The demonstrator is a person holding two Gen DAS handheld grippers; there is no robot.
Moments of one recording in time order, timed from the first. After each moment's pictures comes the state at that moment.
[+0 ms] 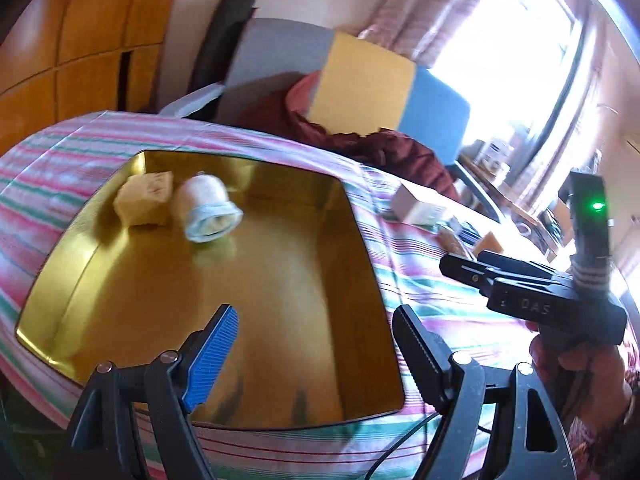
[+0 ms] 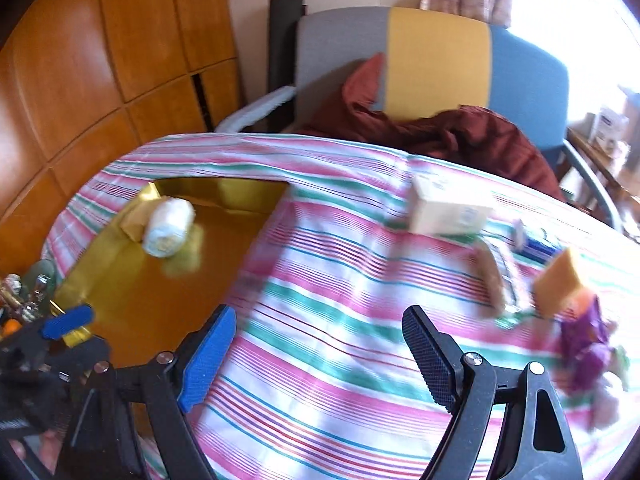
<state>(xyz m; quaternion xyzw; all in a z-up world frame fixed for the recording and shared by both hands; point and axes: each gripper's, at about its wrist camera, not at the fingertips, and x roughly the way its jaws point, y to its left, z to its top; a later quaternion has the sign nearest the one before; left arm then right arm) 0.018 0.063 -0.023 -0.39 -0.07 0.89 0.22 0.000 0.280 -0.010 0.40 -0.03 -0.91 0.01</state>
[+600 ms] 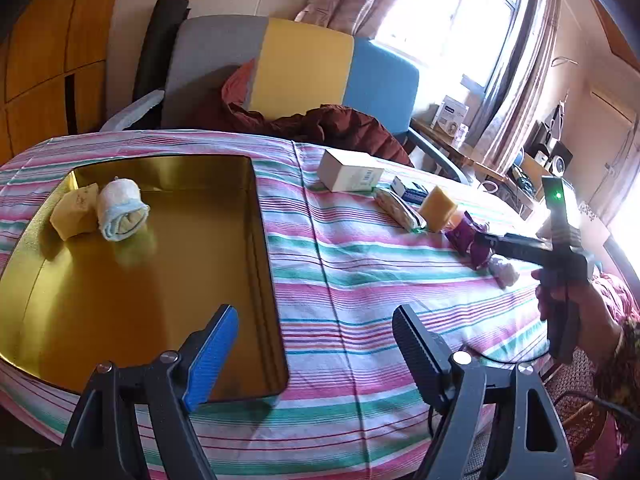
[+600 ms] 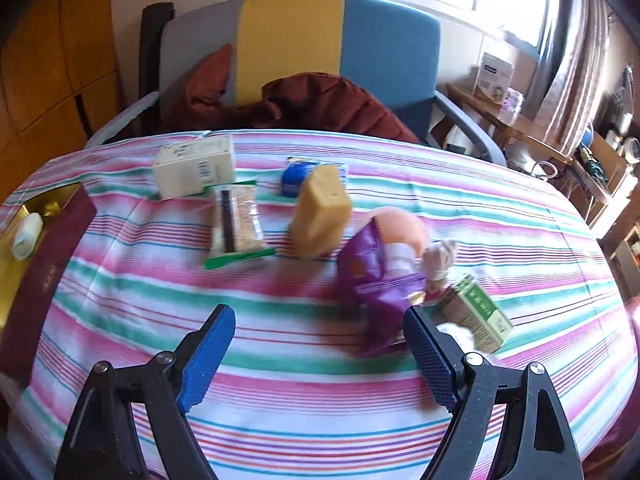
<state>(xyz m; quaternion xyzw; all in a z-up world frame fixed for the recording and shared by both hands) 0.052 0.129 -0.019 -0.39 -0.02 0.87 0.29 0.064 0.477 -0.025 0.41 -0.04 -0.89 -0.17</state>
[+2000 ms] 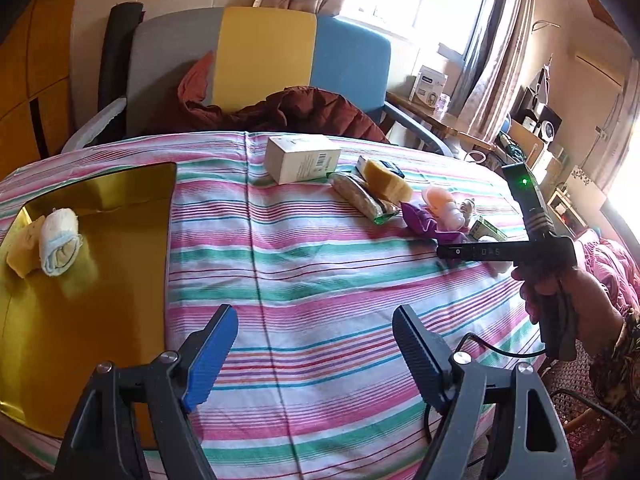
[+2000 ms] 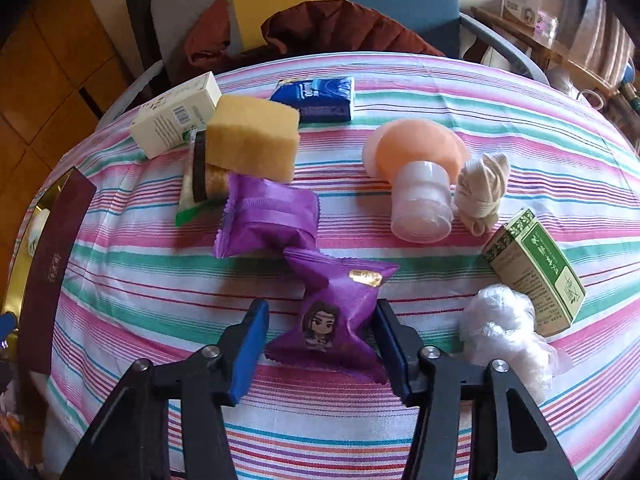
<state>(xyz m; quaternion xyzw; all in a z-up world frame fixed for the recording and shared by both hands) 0.043 0.207 -0.022 -0.40 0.03 0.86 0.32 0.047 0.512 -0.081 0.50 -0.15 -0.85 -0.09</state>
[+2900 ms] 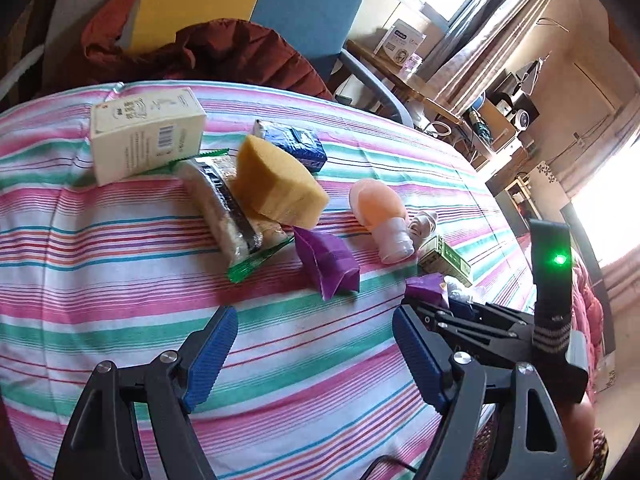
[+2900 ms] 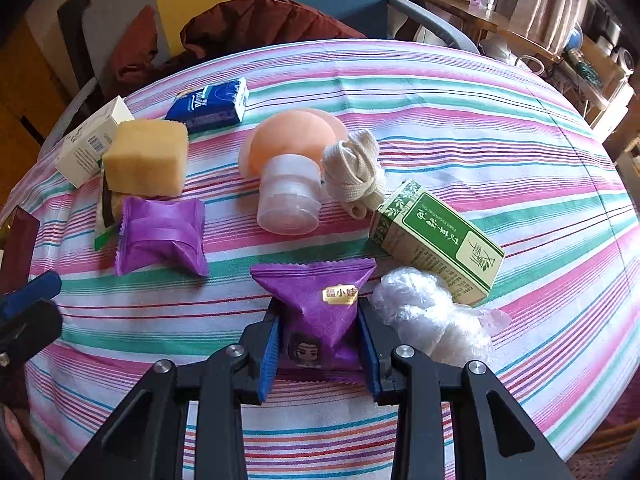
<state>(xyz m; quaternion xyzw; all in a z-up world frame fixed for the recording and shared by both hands) -0.032 0.378 -0.057 -0.52 -0.02 0.76 0.40 0.062 0.558 -0.076 0.53 -0.16 -0.81 -0.20</state>
